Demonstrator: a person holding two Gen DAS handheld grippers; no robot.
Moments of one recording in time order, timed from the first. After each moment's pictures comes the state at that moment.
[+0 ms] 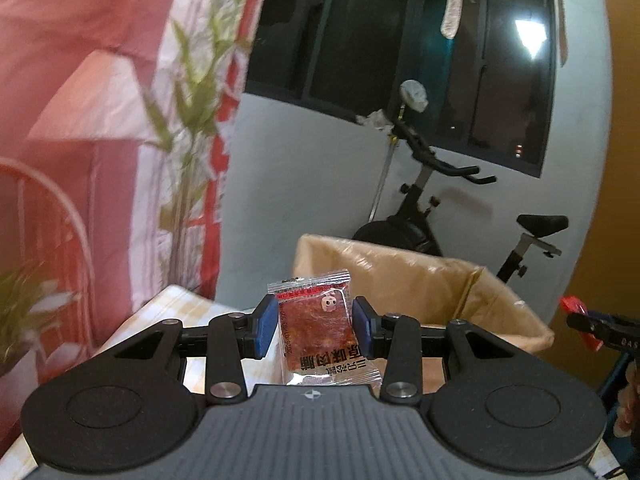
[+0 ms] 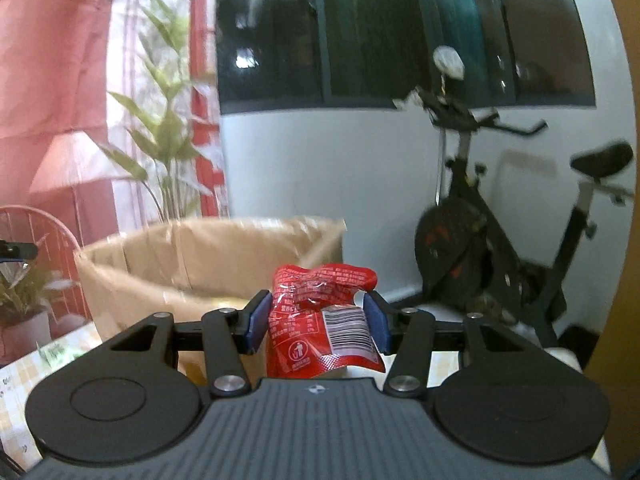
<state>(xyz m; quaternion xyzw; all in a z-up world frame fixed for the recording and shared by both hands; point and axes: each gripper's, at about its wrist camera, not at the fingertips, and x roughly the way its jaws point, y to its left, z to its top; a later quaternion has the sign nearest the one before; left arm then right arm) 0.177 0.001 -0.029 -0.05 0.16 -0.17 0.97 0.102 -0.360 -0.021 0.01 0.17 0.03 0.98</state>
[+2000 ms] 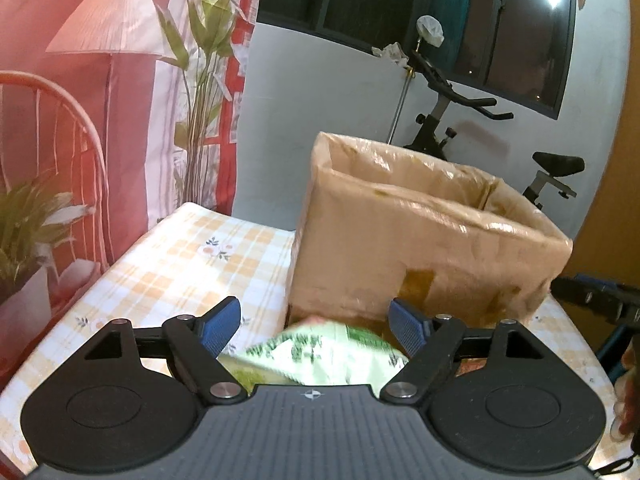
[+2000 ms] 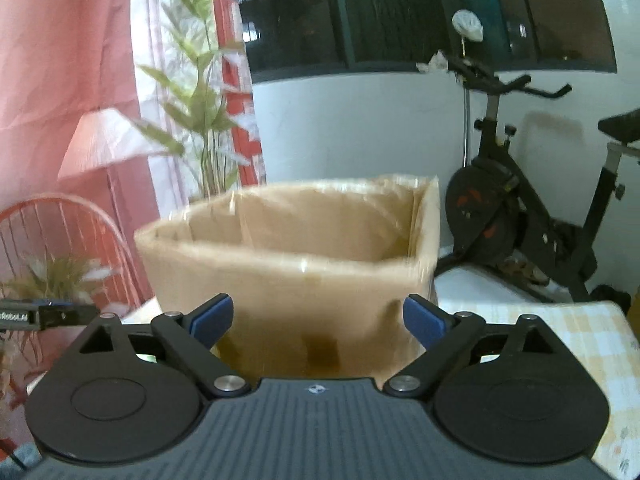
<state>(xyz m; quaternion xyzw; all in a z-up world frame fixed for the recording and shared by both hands) 0.160 0.003 -0.086 -0.04 0.26 -0.14 0.95 0.101 -0.277 -0.039 0.05 0.24 0.05 0.97</state>
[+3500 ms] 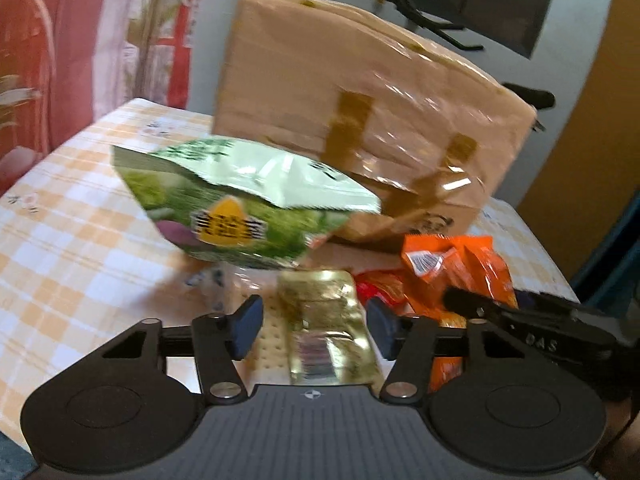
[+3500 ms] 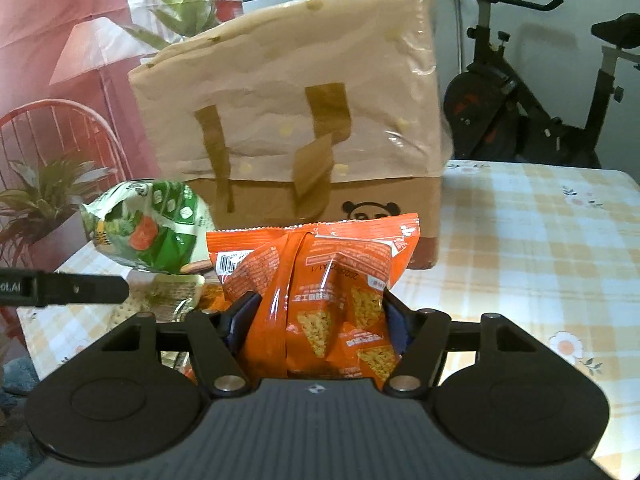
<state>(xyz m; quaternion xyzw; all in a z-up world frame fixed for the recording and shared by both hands) 0.118 -0.028 -0.171 -0.04 0.36 -0.21 0.91 0.054 -0.260 -0.157 0.07 0.33 0.04 0.94</state>
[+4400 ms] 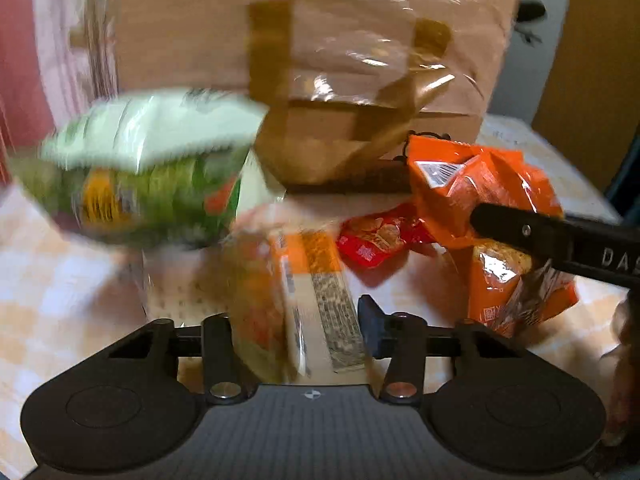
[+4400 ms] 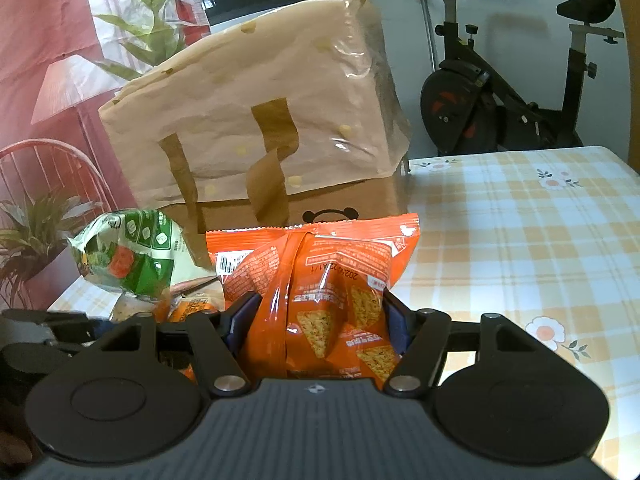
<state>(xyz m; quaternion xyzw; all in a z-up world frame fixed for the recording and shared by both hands) 0.129 -0.086 -0.213 0.05 0.40 -0.21 0.89 0.044 -0.285 -0.159 0.12 0.31 0.02 0.94</state>
